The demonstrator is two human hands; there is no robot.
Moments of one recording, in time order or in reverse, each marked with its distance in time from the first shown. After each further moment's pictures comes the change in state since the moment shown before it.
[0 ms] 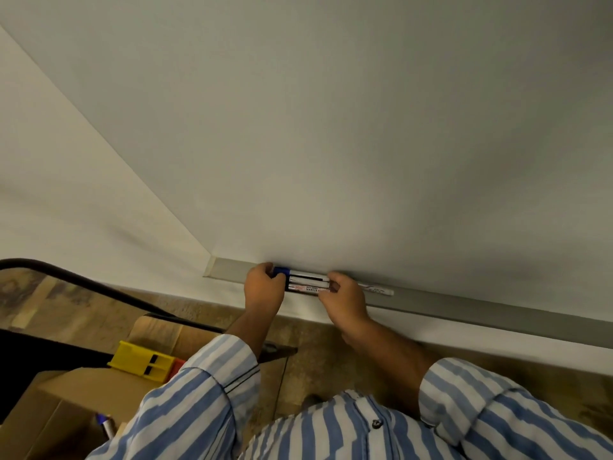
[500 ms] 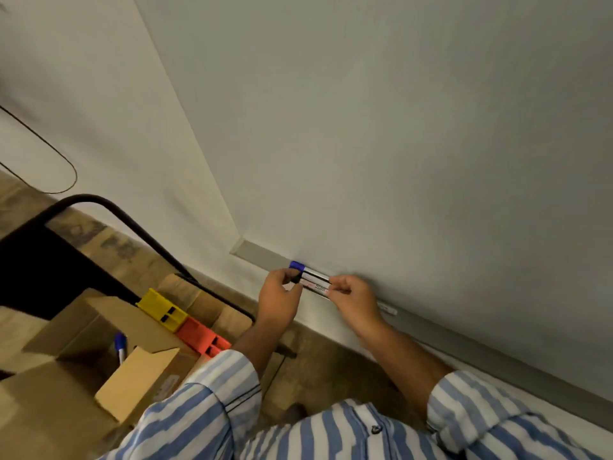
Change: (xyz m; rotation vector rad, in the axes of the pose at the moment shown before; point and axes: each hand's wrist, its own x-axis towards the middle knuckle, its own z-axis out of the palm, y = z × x) left_hand -0.075 -0.006 0.009 -0.160 0.152 0.102; right_hand -0.017 -0.011 -0.042 -0.016 -0.192 -0.172
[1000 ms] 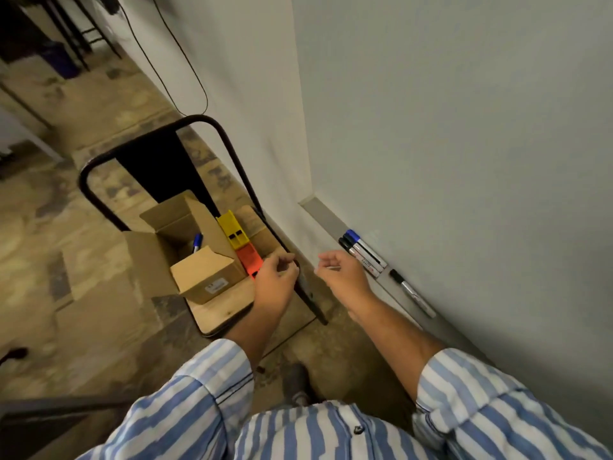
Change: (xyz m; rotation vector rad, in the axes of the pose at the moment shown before) left_hand -0.094 -0.032 -0.040 -0.229 0.441 -0.242; right_hand -0.040 -0.028 0.035 -0.090 -0.535 -0.161
